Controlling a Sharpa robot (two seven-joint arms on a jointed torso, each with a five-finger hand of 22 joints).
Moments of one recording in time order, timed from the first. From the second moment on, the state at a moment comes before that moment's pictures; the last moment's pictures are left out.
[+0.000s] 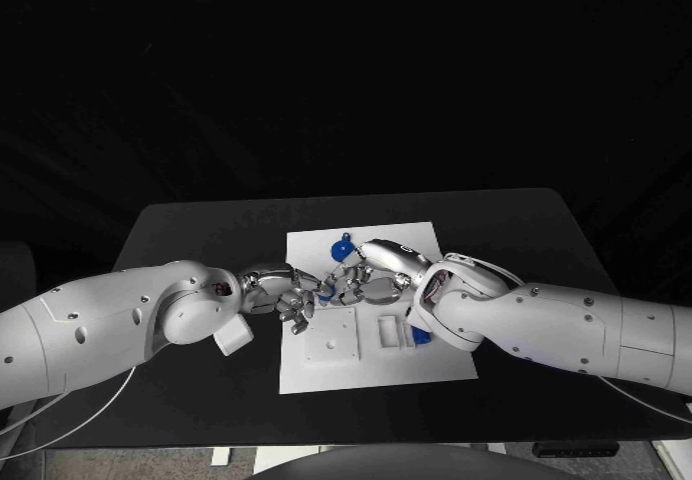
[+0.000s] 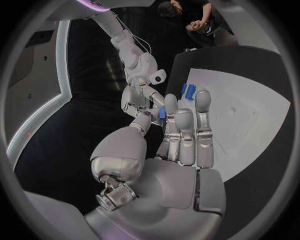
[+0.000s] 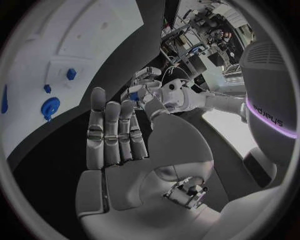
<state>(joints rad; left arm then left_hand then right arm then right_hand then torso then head) 1.19 -0.76 -0.21 1.40 -0.29 0.25 -0.01 0.87 0.23 0.31 -0.25 0.67 0.68 0.04 0.86 0.66 1.14 -0.03 0.88 0.27 1.23 -0.08 1.33 0.48 0.03 1.21 -0.10 0.46 1.31 1.06 -0.70 -0.09 1.53 -1.28 -0.43 0.16 1.20 0.00 0.08 -0.28 0.40 1.13 0.09 0.07 0.07 1.09 0.01 0.92 0.71 1.09 -0.03 1.04 0.83 0.08 1.28 -0.05 0.17 1.26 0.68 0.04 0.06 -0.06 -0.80</state>
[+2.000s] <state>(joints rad) 1.19 -0.77 -0.21 1.38 -0.37 0.21 -0.02 0.97 0.22 0.30 -0.24 0.40 0.65 0.07 0.84 0.70 1.10 -0.03 0.93 0.27 1.22 -0.08 1.35 0.47 0.05 1.20 -0.10 0.46 1.31 1.04 -0.72 -0.09 1.52 -1.28 -0.42 0.16 1.18 0.02 0.05 -0.27 0.41 1.19 0.08 0.06 0.07 1.09 0.00 0.93 0.71 1.09 -0.03 1.05 0.83 0.08 1.28 -0.05 0.17 1.26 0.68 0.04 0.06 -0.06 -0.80</state>
